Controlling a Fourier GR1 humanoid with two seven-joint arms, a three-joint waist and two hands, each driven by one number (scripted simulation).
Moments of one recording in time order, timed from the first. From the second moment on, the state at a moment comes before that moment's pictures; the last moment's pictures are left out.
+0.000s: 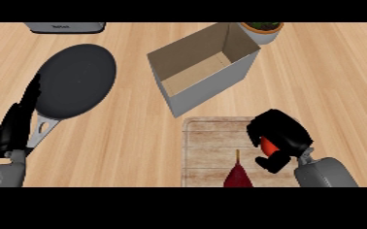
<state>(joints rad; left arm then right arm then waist) -0.10 0.37 0.16 -1.36 -0.22 0.11 0.09 -0.16 -0.32 0.27 -1.44 1.02 0.28 -0.30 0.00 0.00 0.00</state>
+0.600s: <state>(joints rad) -0.08 0.38 0.19 -1.34 -0.22 0.10 0.06 -0.07 -0.30 -0.01 -1.61 1.09 0.12 0.09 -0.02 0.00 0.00</state>
